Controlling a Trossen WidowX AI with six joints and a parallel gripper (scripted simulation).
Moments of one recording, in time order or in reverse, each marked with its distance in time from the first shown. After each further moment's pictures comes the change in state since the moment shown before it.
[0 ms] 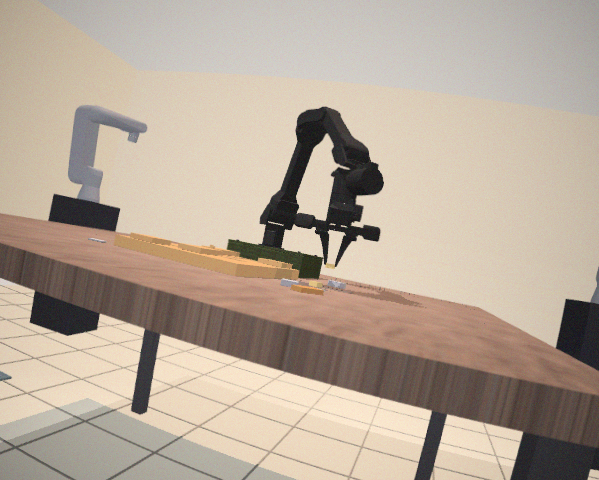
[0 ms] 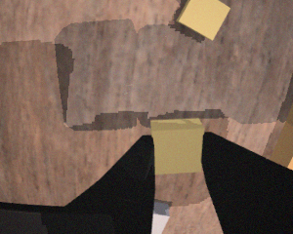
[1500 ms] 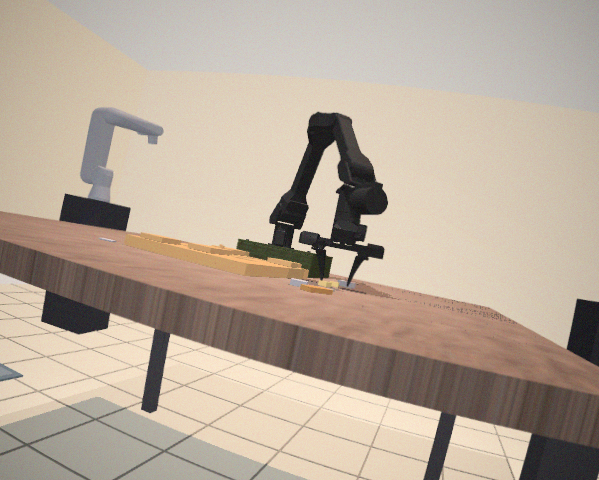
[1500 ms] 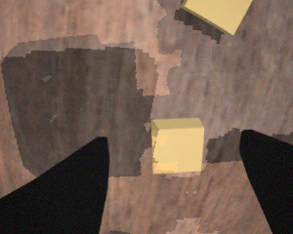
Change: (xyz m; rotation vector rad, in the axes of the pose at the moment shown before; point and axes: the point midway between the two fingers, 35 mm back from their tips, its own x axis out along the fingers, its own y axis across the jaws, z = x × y) arm 0.042 -0.004 -0.006 0.001 0.010 -0.007
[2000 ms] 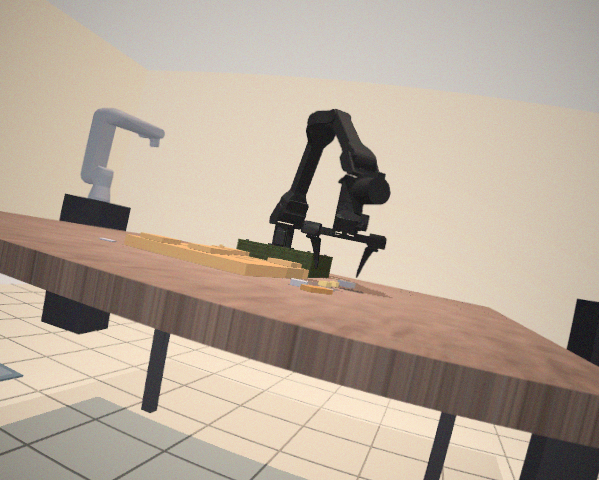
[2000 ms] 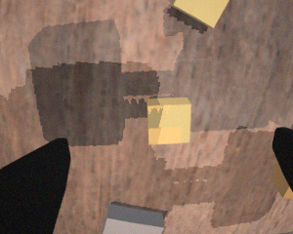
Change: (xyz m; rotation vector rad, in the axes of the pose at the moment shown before) arm -0.023 0.000 0.000 -0.001 0.014 -0.010
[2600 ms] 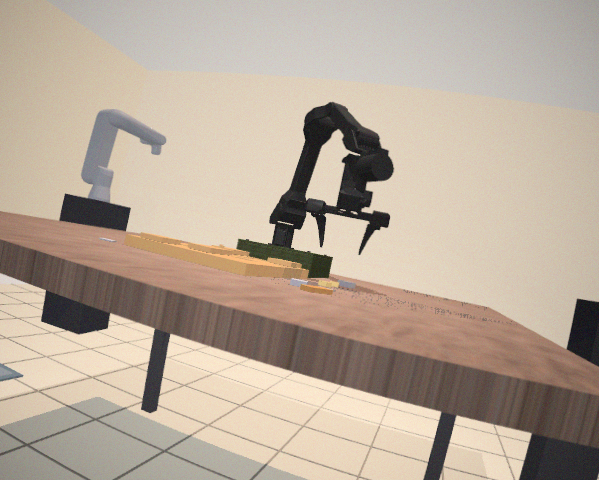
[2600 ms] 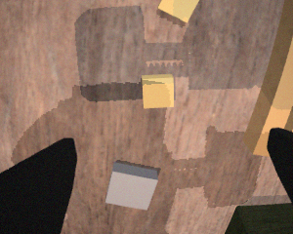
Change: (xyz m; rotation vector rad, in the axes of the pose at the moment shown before) arm -0.050 -0.002 0.000 0.018 -0.002 0.001
